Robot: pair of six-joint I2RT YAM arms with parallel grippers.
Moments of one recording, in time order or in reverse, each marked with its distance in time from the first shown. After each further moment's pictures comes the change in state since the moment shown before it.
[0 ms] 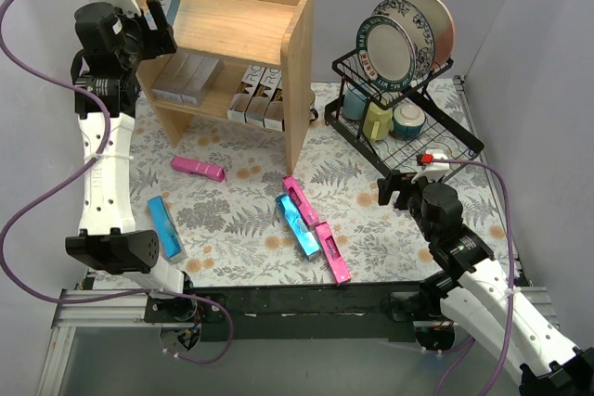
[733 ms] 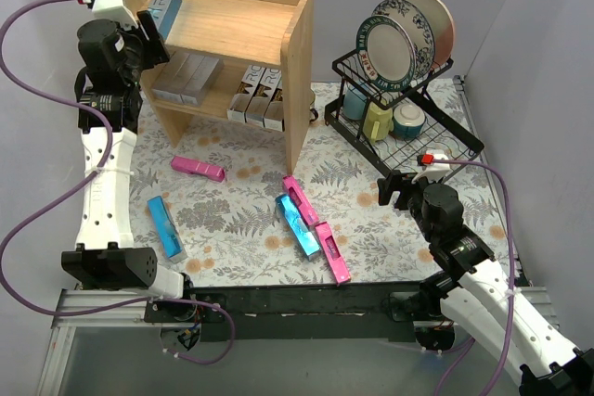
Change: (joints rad) left arm 0.000 -0.124 -0.219 0.138 -0.082 -0.021; right arm 0.000 -0.008 -0.002 0.001 -0.003 0.000
